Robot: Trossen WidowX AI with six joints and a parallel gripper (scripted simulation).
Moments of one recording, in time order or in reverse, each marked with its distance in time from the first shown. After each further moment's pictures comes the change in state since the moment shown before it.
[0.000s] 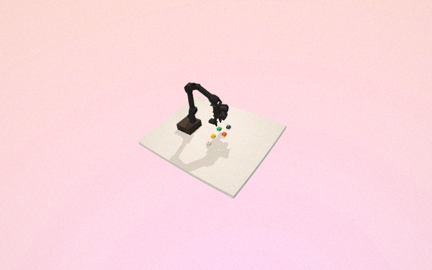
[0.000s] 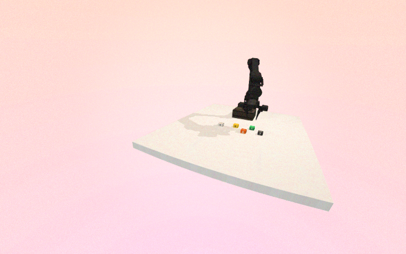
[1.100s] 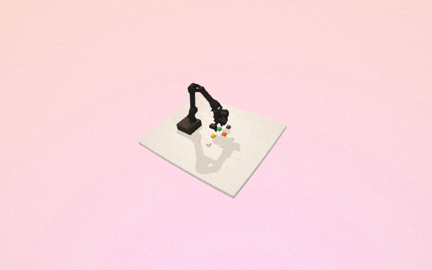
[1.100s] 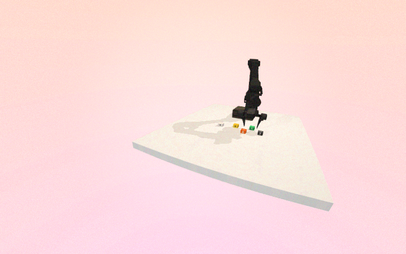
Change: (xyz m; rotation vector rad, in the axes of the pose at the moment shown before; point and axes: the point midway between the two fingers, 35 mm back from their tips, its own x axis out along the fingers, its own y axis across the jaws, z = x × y) arm 0.056 0.000 -0.003 -0.001 -0.001 0.000
